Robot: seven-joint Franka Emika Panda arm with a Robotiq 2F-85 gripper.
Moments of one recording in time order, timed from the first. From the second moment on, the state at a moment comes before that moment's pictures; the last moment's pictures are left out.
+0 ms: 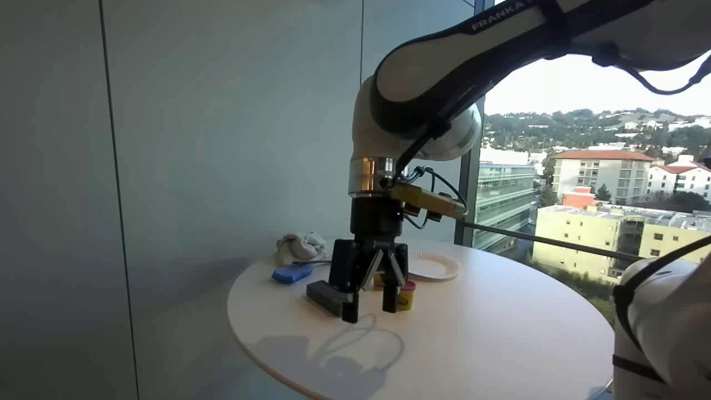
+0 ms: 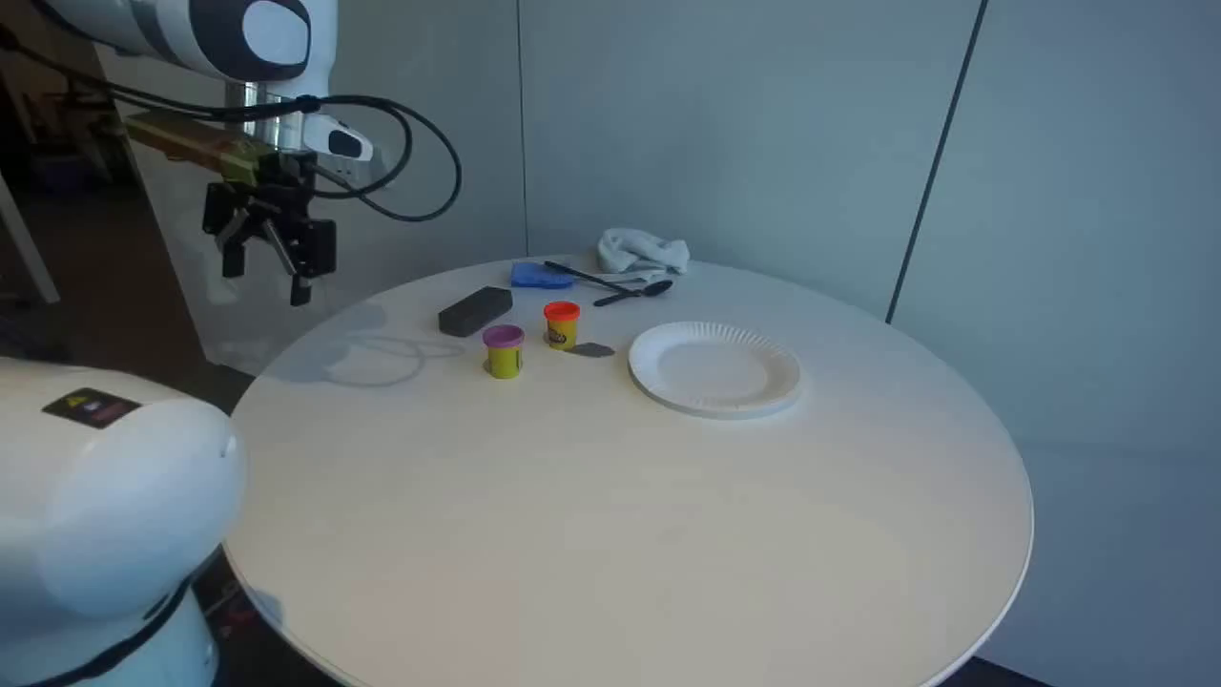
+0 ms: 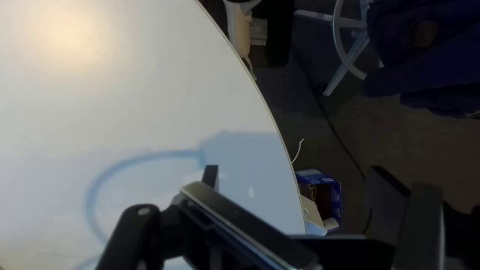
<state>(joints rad) 0.26 -0.56 0.17 -2.56 0.34 1.91 0.13</state>
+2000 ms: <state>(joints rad) -0.03 -0.45 -0.03 -2.63 0.02 2.30 0.02</state>
